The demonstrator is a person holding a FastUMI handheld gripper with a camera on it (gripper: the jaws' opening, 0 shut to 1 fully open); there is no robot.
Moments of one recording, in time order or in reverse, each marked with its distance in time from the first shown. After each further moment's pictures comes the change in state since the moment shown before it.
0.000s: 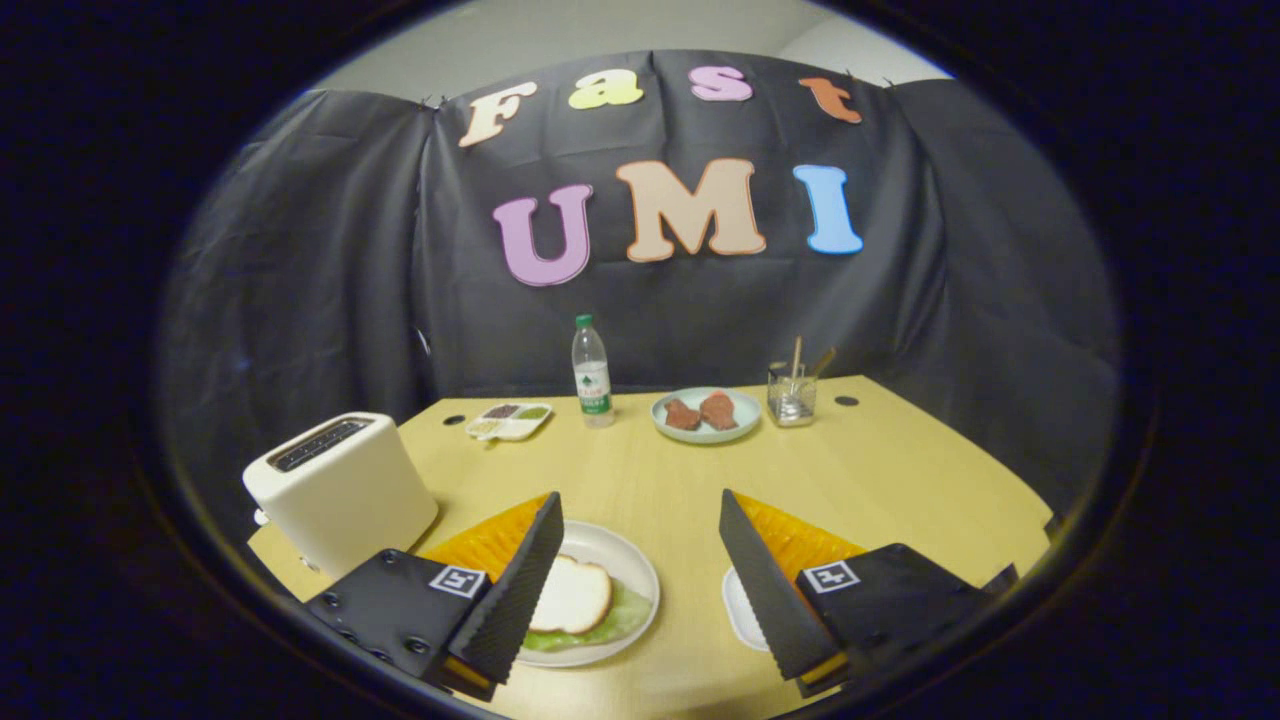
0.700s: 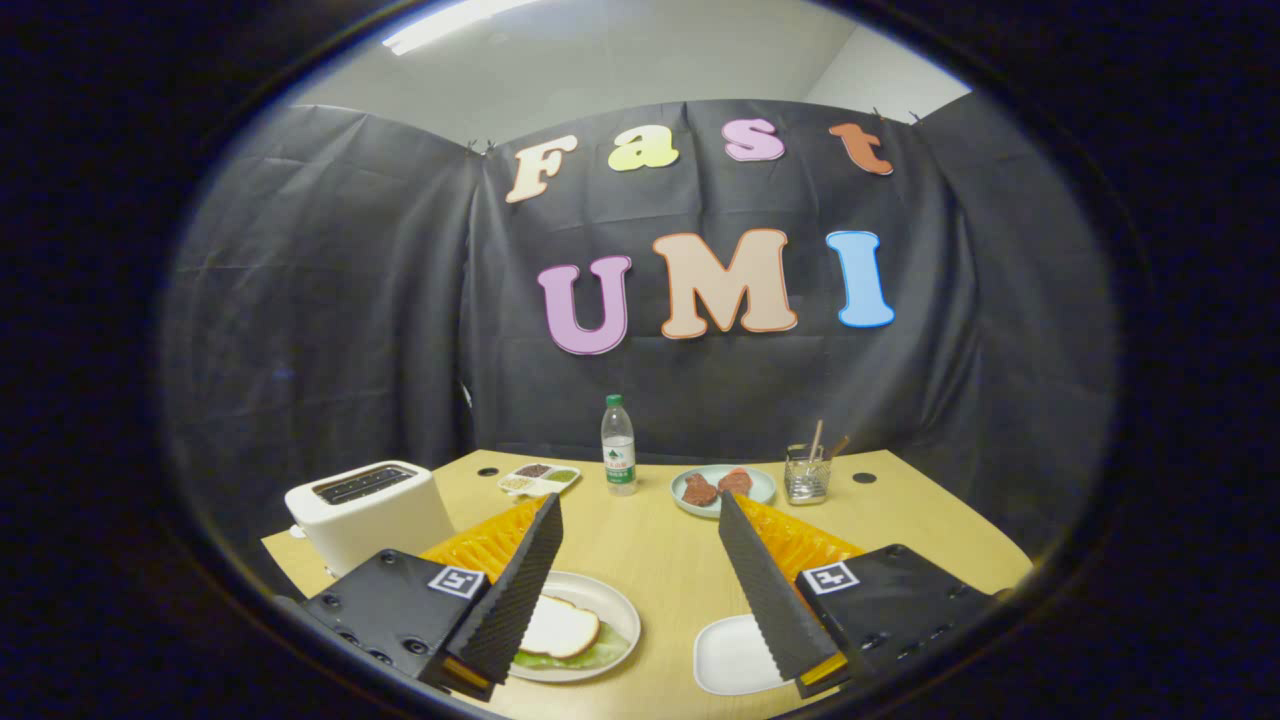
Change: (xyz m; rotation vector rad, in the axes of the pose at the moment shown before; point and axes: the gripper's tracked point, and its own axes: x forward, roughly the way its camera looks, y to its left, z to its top) arm -0.022 -0.008 0.055 -0.001 -0.164 0.164
